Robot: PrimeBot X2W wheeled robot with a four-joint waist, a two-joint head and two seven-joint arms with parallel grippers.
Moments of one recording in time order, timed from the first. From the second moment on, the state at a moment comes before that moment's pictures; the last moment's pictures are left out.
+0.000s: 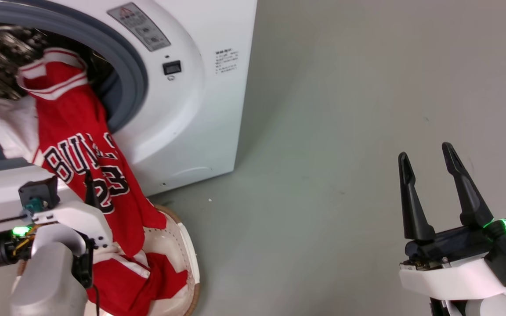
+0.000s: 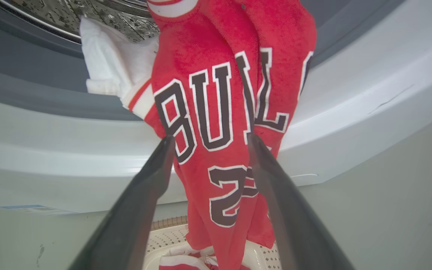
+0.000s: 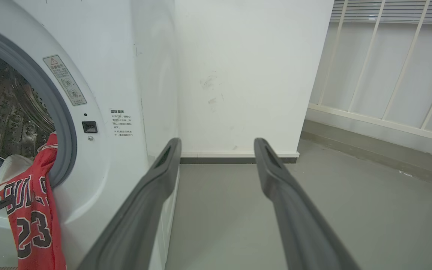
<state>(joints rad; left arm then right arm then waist) -0.52 0.29 -0.06 0.86 -0.32 0.06 -0.26 -0.04 -0.05 0.09 -0.21 0.07 0.13 -0.26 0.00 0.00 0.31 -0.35</state>
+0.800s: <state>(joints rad) -0.72 0.35 -0.01 1.01 -0.29 0.06 -0.26 -0.10 -0.05 0.09 -0.23 0.11 0.13 -0.26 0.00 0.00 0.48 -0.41</state>
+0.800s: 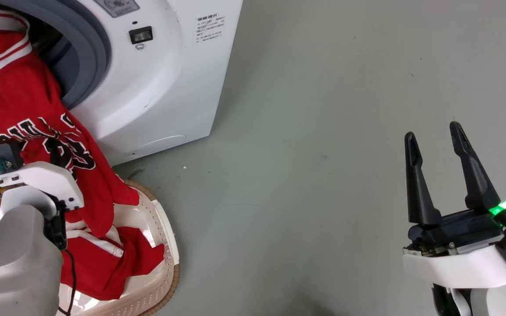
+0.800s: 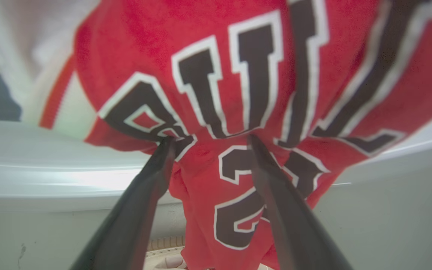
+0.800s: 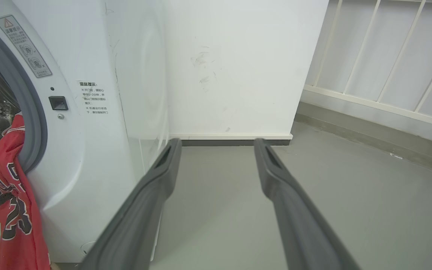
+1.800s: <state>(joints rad) -0.36 0.21 0.03 0.66 -0.17 0.00 -0.26 0.01 -0.05 0.09 -0.18 0.04 0.13 -0.26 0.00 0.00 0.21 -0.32</state>
